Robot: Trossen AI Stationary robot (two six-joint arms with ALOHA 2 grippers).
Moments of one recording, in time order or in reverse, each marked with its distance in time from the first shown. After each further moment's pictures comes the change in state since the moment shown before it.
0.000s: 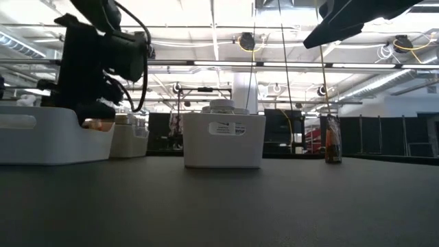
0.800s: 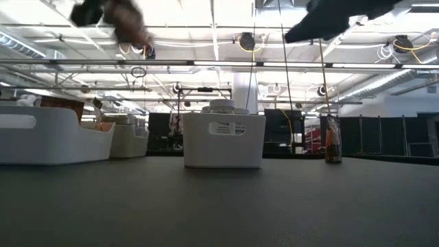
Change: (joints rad) left arm -0.262 -0.464 0.276 0.336 -0.137 -0.006; right arm -0.002 0.107 0.000 0.210 0.002 -0.069
